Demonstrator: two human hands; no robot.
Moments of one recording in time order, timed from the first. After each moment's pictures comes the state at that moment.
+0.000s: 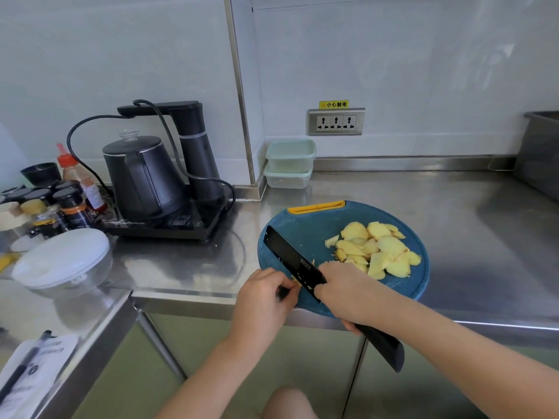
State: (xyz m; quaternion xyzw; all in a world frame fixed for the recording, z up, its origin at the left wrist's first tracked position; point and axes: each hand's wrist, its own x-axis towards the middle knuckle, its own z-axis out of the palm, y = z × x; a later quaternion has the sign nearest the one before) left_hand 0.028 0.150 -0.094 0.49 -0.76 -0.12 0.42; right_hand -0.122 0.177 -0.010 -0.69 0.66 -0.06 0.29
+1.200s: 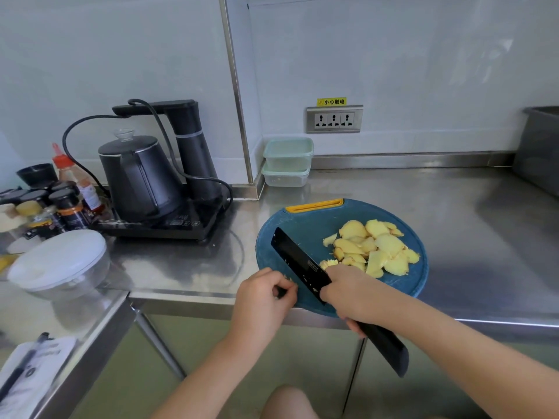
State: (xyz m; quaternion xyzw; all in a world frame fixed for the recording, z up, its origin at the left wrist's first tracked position) left_hand 0.025 0.153 -0.089 0.51 -0.72 -0.17 0.43; right_hand -0.135 0.174 -0.022 -0.65 0.67 -0.05 0.34
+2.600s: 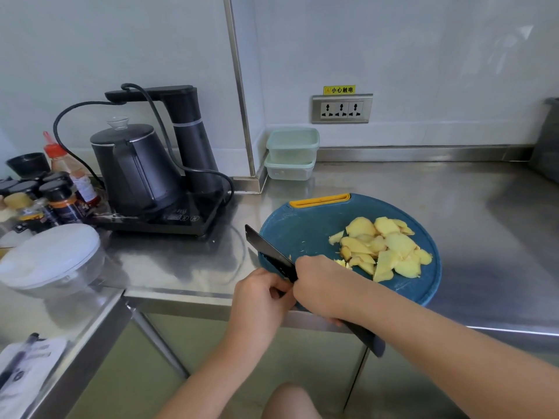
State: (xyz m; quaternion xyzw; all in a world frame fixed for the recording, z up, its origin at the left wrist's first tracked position) left_hand 0.027 0.150 -0.084 0.56 -0.70 -0.20 0.40; right_hand -0.094 0.160 -0.002 -0.73 0.64 -0.01 0.25
